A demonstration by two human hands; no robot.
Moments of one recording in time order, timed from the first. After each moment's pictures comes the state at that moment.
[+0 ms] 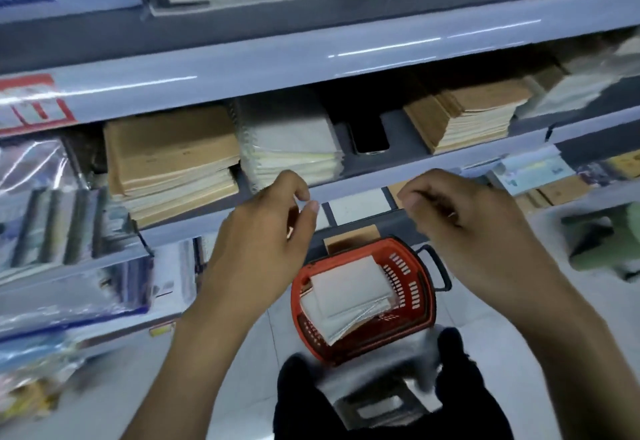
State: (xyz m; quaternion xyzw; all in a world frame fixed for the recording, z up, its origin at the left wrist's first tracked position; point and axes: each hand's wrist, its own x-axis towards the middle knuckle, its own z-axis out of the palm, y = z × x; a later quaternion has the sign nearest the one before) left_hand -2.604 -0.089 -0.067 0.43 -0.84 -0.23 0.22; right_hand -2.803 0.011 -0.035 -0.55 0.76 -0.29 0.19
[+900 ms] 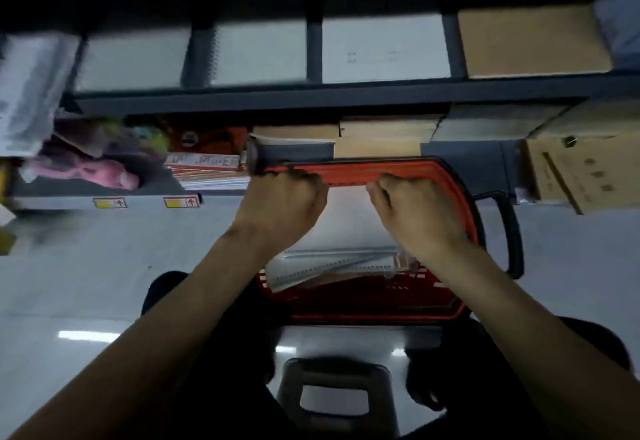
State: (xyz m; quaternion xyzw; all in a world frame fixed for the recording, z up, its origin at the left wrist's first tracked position) left_hand -2.739 -0.046 -0.549 0.46 -0.89 0.03 -0.02; right_hand -2.936 -0.001 -0.554 -0.71 0.68 -0.09 0.15
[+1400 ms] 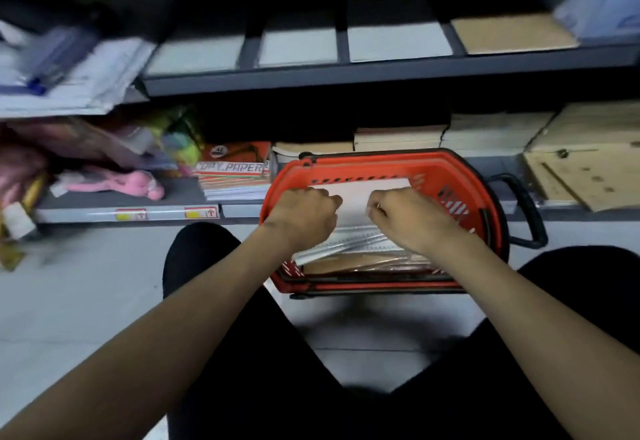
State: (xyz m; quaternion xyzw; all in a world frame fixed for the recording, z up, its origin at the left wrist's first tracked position) left_hand -2.695 0.042 -0.621 0.43 -0.90 0.04 -0.09; right_hand -2.881 0.090 -0.613 -0.74 0.65 -0.06 0.18
